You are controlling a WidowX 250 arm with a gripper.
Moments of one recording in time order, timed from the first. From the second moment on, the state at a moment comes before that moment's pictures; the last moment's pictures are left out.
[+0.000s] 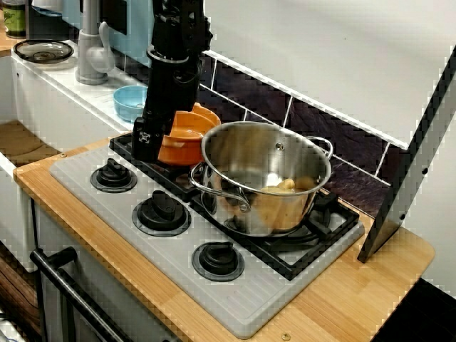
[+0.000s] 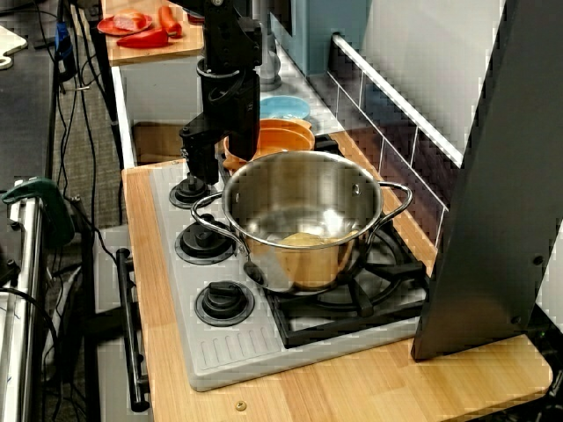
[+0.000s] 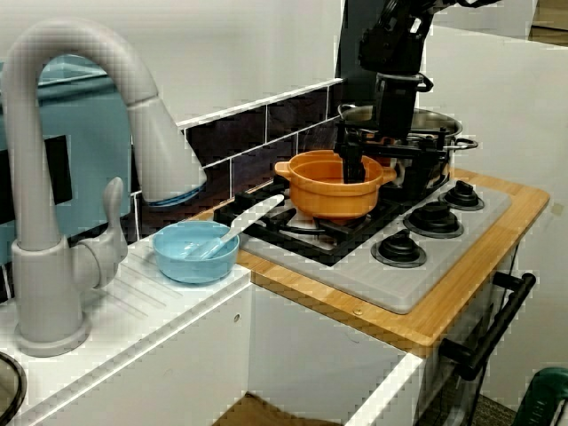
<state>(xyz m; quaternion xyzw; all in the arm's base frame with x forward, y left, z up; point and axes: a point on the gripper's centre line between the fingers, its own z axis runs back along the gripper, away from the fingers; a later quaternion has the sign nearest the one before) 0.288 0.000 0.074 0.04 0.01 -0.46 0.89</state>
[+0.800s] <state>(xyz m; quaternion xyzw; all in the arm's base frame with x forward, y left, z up) 0.292 0.000 0.074 -0.01 0.03 -0.45 0.89</state>
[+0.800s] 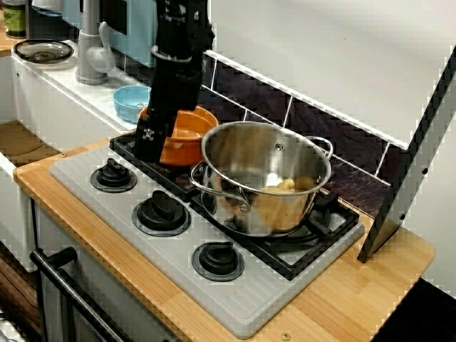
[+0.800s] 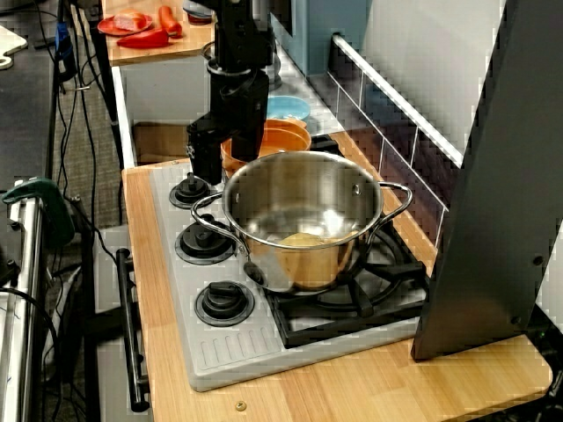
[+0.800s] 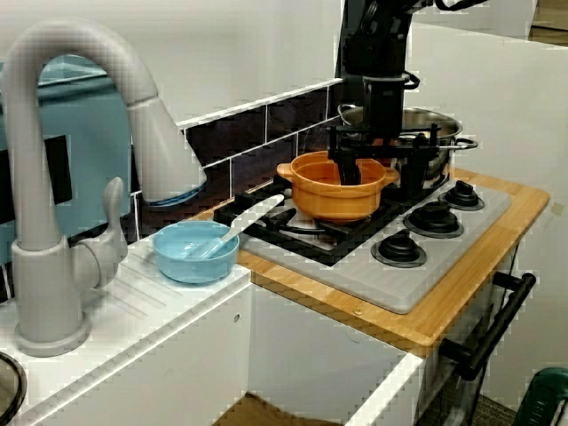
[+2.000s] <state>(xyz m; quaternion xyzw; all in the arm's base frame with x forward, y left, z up) 0.300 0.013 0.104 -0.06 -0.01 -0.43 0.90</state>
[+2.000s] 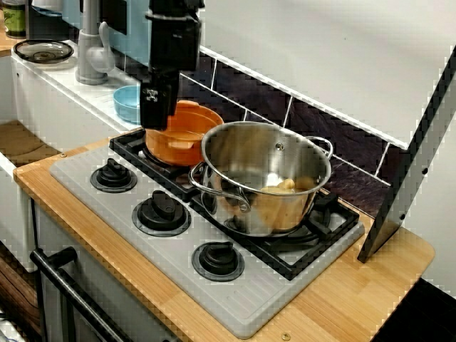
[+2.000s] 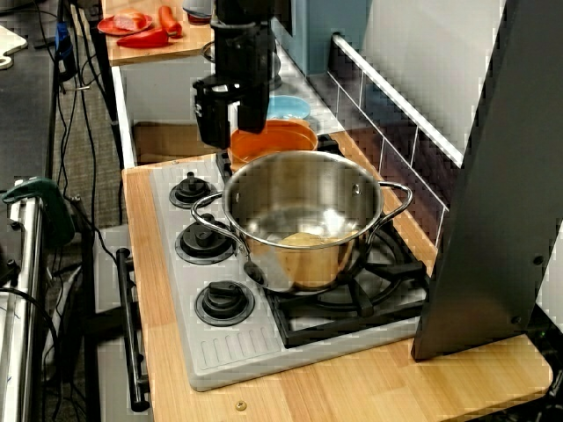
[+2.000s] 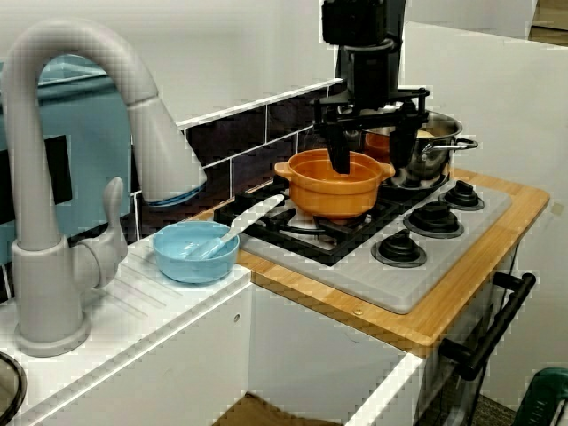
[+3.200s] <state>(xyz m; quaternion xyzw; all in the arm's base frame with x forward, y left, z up) 0.285 0.066 0.129 -0.04 -0.06 -0.43 0.90</state>
